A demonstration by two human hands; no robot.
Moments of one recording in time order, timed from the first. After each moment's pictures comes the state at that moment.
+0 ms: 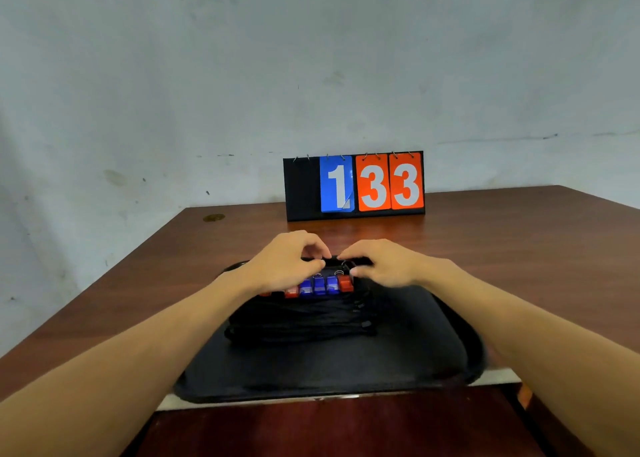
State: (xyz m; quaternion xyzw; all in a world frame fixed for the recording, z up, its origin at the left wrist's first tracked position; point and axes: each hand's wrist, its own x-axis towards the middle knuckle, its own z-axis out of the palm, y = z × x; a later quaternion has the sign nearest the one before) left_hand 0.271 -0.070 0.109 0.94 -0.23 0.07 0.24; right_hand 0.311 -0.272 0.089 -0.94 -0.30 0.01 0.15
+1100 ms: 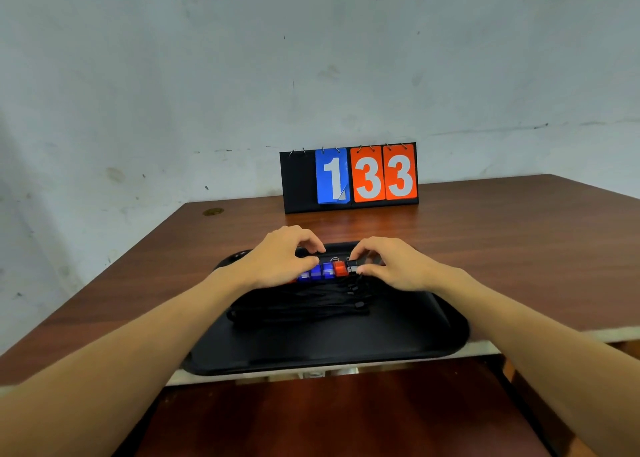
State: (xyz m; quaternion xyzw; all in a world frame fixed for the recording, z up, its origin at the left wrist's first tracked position) left_hand 0.255 -0.066 0.105 0.95 -0.23 0.06 0.22; right_hand 0.283 -0.293 0.069 -0.93 -0.27 -0.05 0.24
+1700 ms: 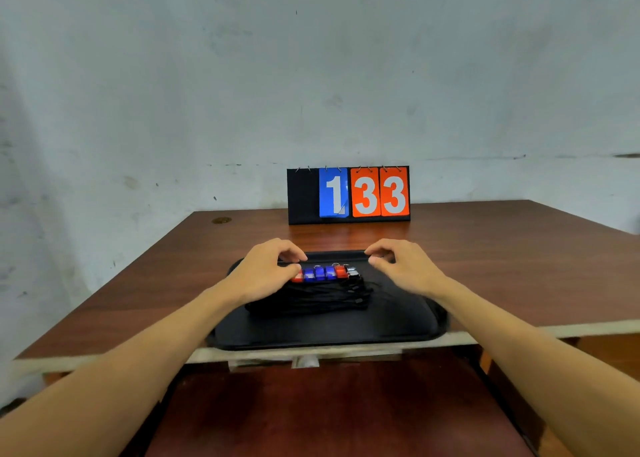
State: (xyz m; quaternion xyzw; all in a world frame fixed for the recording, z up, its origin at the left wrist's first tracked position) left_hand 0.203 -0.036 0.102 0.93 -0.18 0.13 0.31; right_hand 0.238 -0.296 0.082 -0.93 -0.18 -0.15 0.29
